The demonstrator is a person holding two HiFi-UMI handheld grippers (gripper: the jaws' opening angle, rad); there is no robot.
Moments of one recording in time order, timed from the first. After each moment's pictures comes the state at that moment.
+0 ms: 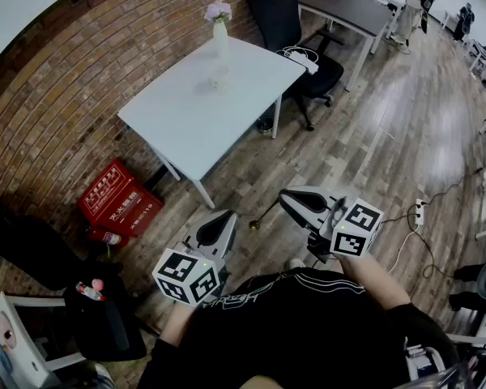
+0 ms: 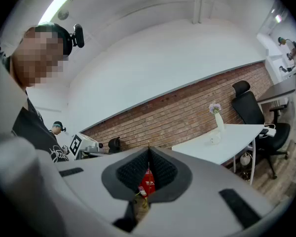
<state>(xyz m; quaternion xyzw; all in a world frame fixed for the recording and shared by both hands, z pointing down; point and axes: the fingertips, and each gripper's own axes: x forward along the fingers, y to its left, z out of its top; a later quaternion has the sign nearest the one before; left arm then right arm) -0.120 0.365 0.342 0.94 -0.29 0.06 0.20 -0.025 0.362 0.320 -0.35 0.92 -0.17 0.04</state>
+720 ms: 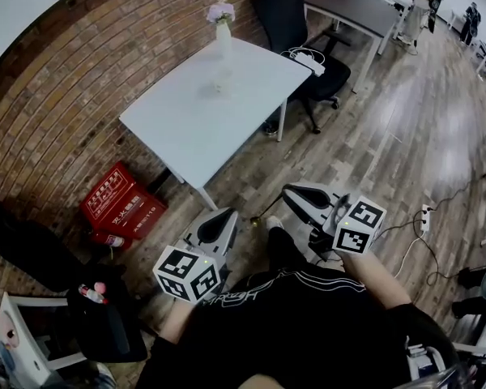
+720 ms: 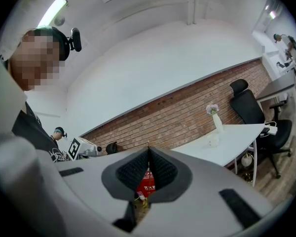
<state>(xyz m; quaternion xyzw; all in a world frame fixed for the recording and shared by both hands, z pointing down) -0.102 0.323 0.347 0.93 -0.30 0.07 0.19 -0.001 0.316 0.323 -0.35 0.92 -0.18 0.07</state>
